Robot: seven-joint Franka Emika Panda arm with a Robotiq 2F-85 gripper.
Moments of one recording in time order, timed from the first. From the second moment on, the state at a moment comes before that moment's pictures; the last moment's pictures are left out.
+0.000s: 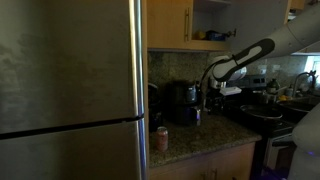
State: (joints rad) arm 0.10 -0.36 0.05 -2.52 0.02 2.18 0.00
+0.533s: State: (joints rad) arm 0.10 -0.24 0.06 -2.48 0.02 2.42 0.06
